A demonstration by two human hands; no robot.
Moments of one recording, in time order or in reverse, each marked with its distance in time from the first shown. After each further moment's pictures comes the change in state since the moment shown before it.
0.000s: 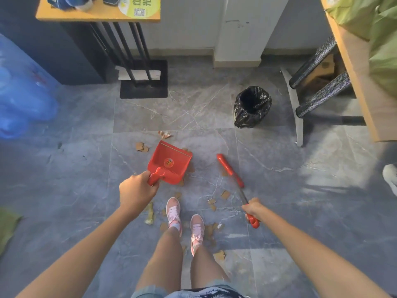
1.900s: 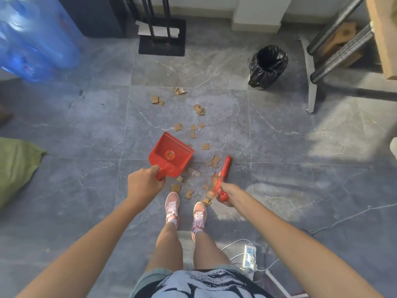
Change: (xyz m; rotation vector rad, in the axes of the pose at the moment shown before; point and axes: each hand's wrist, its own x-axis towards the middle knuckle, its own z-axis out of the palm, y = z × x) left_hand -0.302 -0.076 0.052 0.057 -0.028 0.031; right_hand -0.105 0.184 0.199 0.608 -0.303 0.064
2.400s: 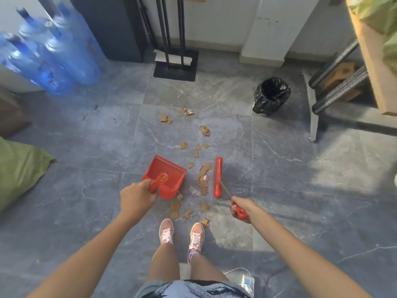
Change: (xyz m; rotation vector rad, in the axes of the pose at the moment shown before) left_hand -0.018 -0.013 -0.009 -0.019 0.041 -0.177; right_hand -0.035 -0.029 -0.046 -0.096 0.024 -0.079
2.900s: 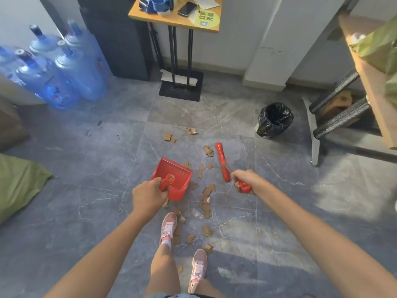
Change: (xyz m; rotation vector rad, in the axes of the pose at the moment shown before) left_hand 0.099 -0.008 -0.040 -0.101 -0.008 -0.058; right_hand -0.042 -0.166 0.088 -0.312 0.025 -0.313
